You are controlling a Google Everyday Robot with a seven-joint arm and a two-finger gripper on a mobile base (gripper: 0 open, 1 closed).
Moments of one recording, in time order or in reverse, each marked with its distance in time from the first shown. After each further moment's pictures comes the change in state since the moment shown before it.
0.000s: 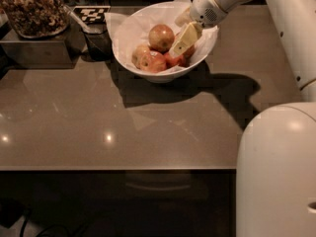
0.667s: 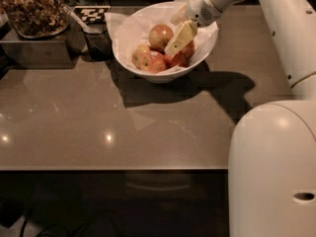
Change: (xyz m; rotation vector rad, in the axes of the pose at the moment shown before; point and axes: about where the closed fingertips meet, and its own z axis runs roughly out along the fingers) arm -0.009 -0.006 0.010 -0.007 -0.014 -0.016
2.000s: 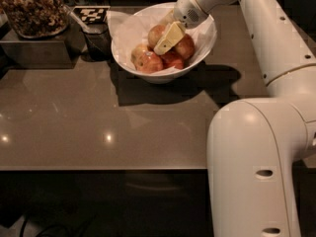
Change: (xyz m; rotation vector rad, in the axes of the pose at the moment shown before) arm -0.016 -0.014 0.035 -0.044 -0.050 0.006
